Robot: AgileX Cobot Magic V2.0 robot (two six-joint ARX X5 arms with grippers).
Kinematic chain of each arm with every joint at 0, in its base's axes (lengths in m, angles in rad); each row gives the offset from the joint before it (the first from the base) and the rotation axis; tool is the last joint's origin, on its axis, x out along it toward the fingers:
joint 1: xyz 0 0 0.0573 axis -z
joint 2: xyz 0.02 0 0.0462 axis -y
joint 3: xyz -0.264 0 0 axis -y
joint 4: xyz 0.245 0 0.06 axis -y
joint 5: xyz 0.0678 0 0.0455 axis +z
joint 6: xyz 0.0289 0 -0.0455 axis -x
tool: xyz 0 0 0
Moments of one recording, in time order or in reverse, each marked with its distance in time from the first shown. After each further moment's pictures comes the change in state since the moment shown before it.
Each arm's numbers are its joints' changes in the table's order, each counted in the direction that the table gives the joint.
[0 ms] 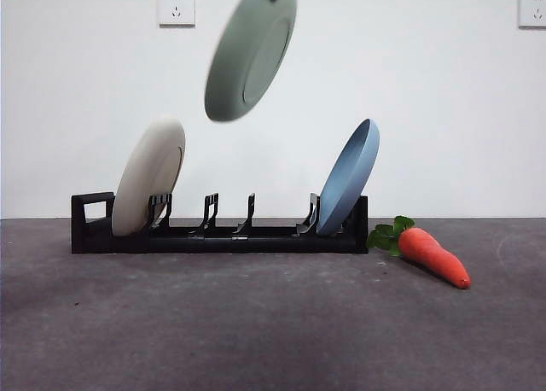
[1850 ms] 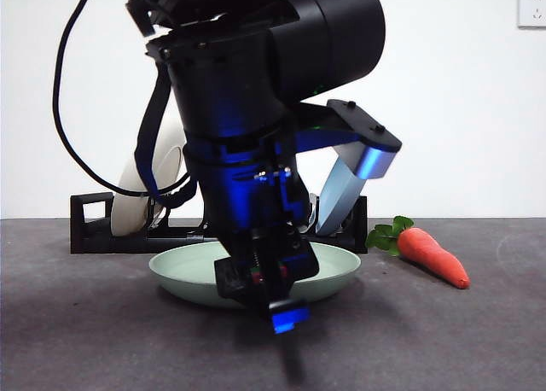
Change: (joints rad) left arm 0.461 -0.193 -0.694 0.365 0.708 -0.272; right arm 0.000 -0.027 0.000 0.005 0.000 0.000
